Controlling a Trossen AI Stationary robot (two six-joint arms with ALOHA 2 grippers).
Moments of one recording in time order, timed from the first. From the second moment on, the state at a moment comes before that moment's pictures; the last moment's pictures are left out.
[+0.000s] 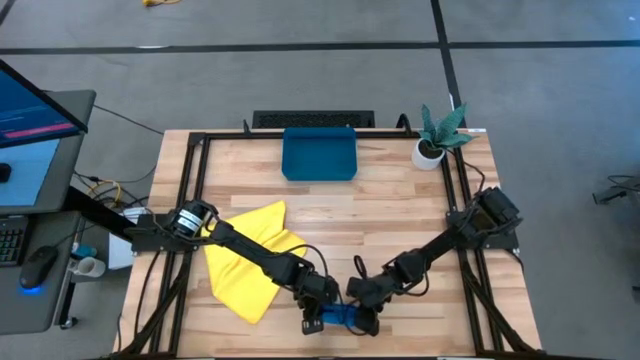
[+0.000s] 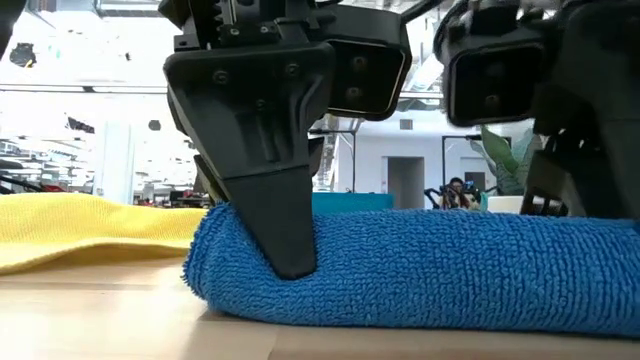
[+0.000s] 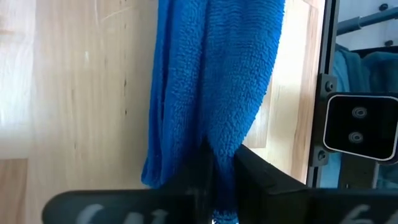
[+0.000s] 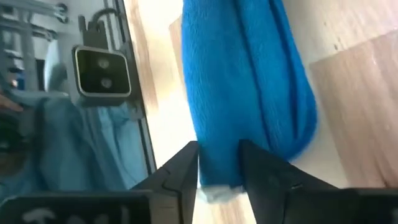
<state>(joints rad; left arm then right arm) -0.41 2.15 1.44 -0.36 0.32 -0.66 0.57 1.89 0.92 0.15 -0.24 1.00</state>
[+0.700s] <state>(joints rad) -0.41 2.14 1.44 -0.38 0.31 -0.66 0.73 1.80 0.92 0.29 0.05 0.63</state>
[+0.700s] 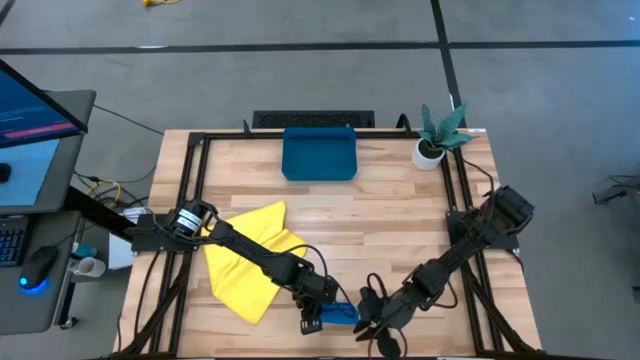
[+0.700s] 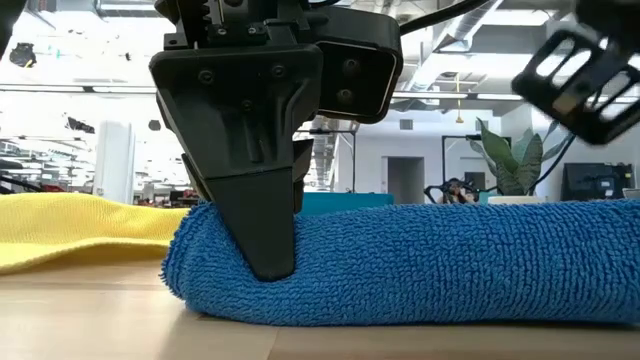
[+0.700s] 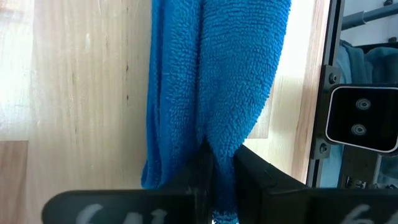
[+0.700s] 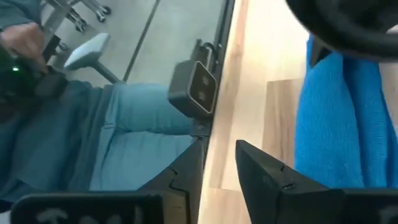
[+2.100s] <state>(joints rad) -0.41 2.14 1.44 -0.38 0.31 -0.66 0.63 1.89 0.92 0.12 0.16 0.87</state>
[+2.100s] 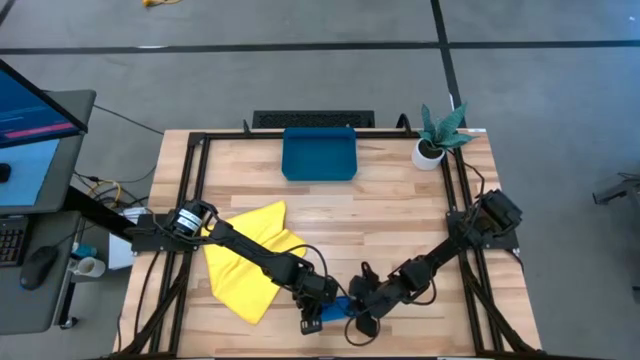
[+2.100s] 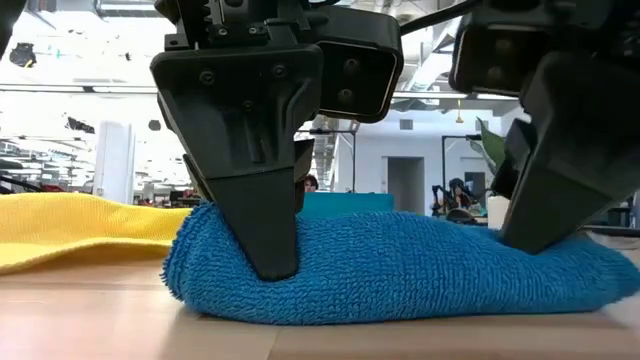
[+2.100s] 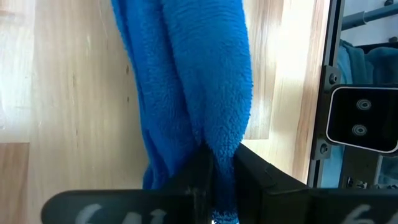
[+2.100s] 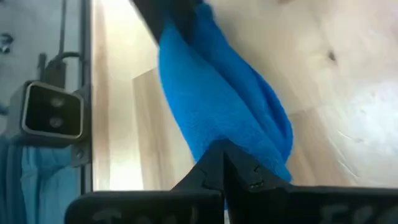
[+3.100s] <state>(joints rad) -0.45 2.11 1.44 -0.40 0.20 -0.53 0.58 1.94 0.93 0.10 0.10 0.97</state>
